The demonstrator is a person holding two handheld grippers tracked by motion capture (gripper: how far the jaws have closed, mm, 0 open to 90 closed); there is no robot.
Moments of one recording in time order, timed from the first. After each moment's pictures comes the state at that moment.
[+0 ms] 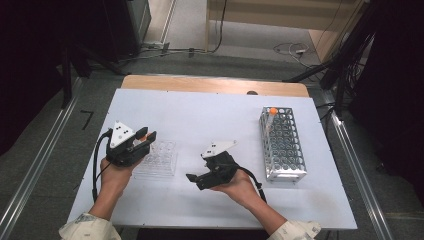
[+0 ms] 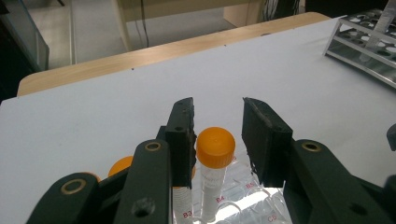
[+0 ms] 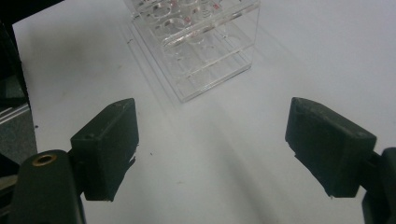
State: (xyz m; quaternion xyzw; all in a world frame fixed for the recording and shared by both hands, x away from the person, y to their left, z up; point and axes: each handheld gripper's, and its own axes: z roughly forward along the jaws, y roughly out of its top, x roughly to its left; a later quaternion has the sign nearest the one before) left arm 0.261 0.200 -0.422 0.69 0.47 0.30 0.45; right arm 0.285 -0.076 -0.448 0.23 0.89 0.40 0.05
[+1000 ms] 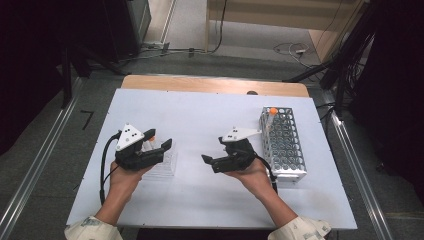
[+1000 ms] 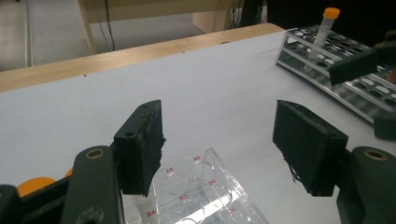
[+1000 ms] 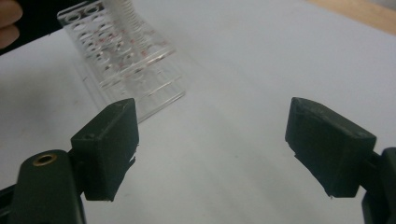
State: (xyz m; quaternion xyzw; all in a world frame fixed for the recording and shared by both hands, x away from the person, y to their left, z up) left arm 0.254 0.176 -0.417 0.70 0.45 0.25 0.49; right arm 0.308 -0.119 -0.416 0.29 0.85 0.43 0.11
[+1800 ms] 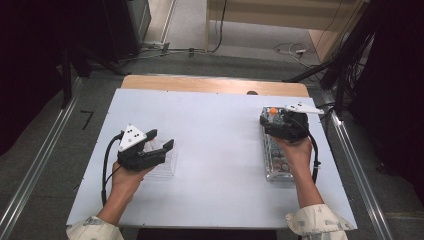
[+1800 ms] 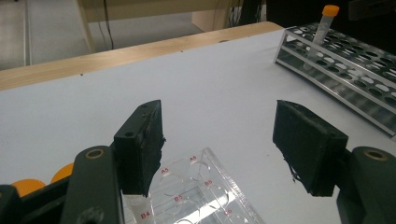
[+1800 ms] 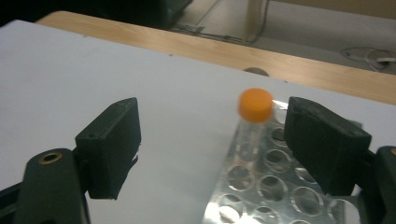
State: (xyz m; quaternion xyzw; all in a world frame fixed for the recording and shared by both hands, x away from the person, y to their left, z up) left arm 0.255 0.173 -0.419 0.70 0.45 0.25 0.49; right arm 0.377 -0.243 -0.399 0.48 0.73 0.41 0.26
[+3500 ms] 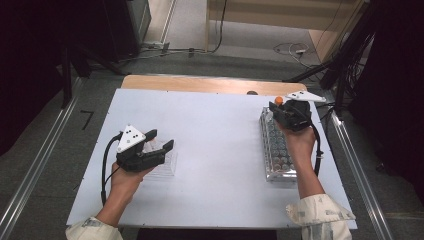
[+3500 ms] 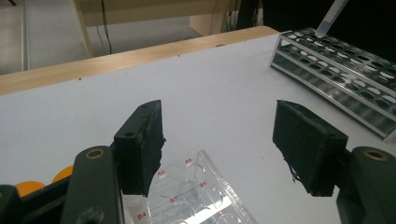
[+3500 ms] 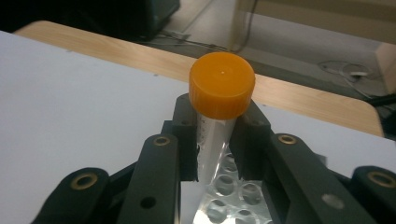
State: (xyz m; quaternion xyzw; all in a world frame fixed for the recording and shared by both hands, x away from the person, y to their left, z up) left arm 0.251 0.172 -0.415 0.70 0.44 0.25 0.50; right arm 0.379 -0.230 -0.367 0.45 0.74 0.41 0.28
